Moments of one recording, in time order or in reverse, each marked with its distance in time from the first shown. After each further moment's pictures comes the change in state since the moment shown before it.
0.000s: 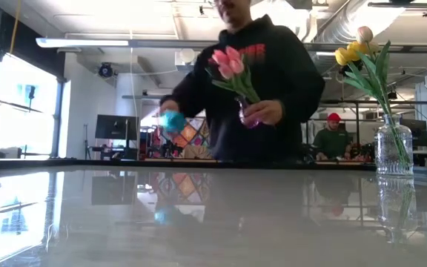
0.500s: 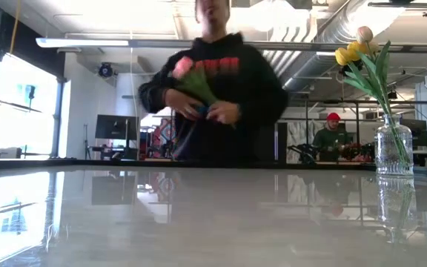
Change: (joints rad) left arm 0.260 -0.314 -0.274 0.137 0.424 0.047; right arm -0.486 0.210 -0.001 0.454 -0.356 -0.424
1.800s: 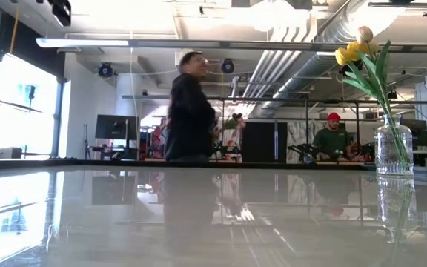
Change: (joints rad) left arm 0.000 -0.620 -0.575 0.180 0.003 -0.064; right arm -0.312 -0.280 -0.741 0.923 -0.428 -0.531
